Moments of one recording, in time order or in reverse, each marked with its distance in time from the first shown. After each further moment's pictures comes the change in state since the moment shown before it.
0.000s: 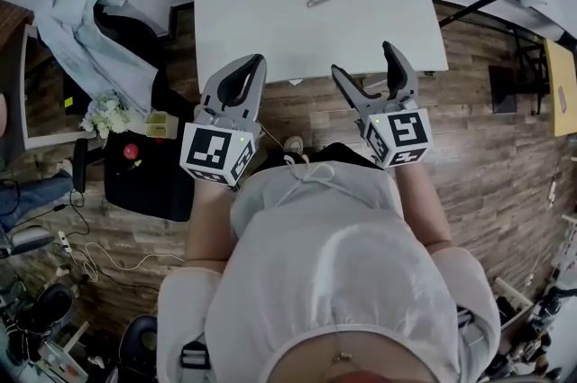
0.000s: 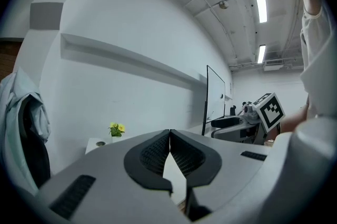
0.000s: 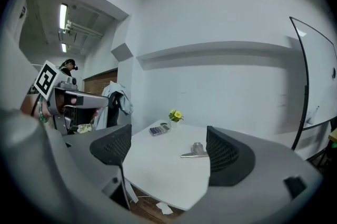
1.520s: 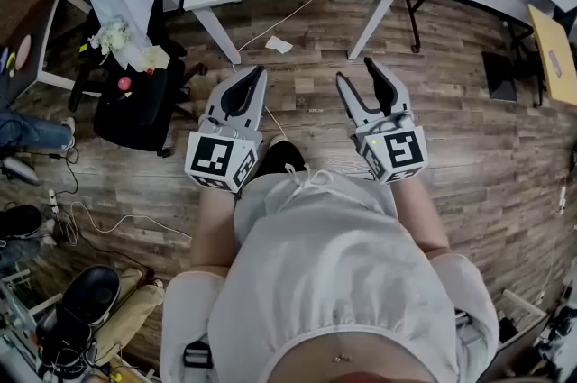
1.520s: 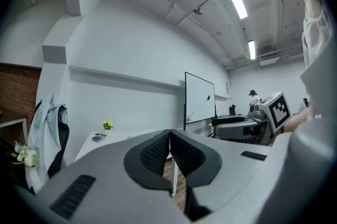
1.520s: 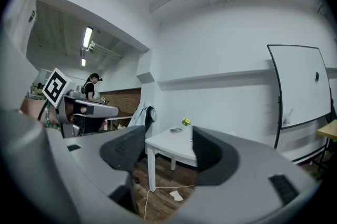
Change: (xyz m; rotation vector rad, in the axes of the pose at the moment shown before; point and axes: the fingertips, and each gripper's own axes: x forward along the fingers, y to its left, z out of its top) left arm -0.224 -0.347 -0.032 0.060 -0.061 0.066; right arm -0.404 0.061 -0.063 -0.021 -0.187 0.093
